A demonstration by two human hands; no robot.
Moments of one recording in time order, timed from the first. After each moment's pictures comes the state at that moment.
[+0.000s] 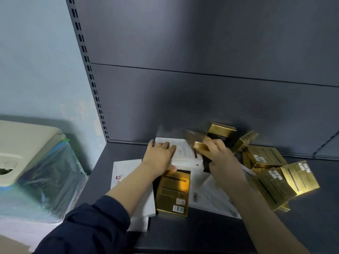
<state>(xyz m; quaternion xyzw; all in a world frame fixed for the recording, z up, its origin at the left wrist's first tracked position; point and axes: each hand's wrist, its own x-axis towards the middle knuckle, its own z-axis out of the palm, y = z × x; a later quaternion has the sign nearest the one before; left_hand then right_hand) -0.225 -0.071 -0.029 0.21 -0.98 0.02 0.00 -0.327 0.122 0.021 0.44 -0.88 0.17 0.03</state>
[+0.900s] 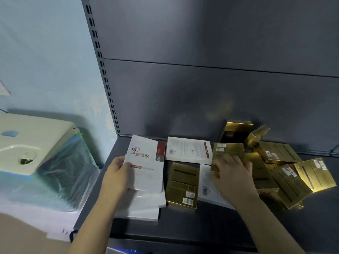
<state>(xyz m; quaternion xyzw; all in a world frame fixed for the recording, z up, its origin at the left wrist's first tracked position) -0.076 -0.056 -0.033 0.53 -0.61 -0.50 0.31 -0.296 0.143 -0.002 0.43 -0.90 0.02 0.10</state>
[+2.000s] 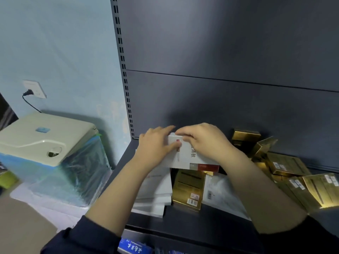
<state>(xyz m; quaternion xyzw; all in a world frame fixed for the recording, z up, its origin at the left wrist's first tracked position) -0.133 -0.043 0.058 0.32 -0.89 -0.17 0.26 -0.281 0.053 0.093 0.66 -0.72 0.19 0.03</state>
